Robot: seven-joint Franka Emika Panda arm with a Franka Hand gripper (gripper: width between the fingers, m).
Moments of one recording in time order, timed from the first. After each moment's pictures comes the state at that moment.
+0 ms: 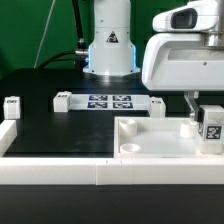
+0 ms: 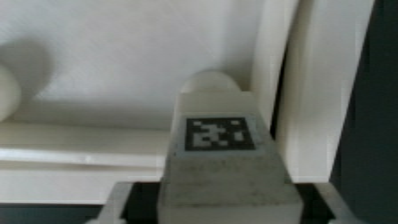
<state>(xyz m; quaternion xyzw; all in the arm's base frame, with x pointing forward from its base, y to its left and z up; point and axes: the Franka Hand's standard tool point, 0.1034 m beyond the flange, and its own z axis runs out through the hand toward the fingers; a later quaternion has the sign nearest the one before) 0.624 0.111 0.075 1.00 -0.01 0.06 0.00</state>
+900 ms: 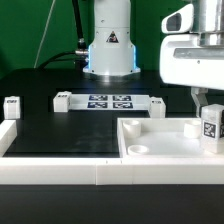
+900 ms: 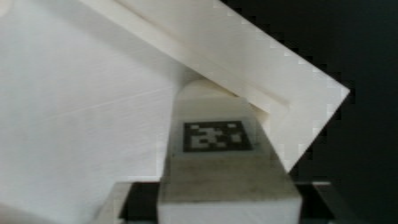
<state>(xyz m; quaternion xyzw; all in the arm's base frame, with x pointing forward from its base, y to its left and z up) 0.619 0.118 0.075 0.86 -0.51 0.07 -0.04</state>
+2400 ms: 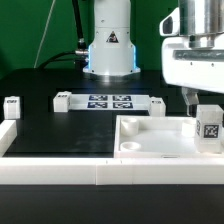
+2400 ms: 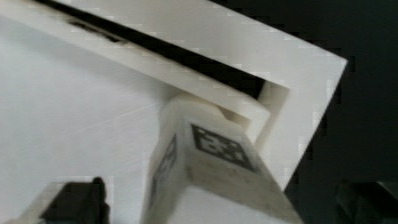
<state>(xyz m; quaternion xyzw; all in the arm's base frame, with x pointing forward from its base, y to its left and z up) 0.620 0.111 0.074 0.85 -0.51 0.04 -0.06</state>
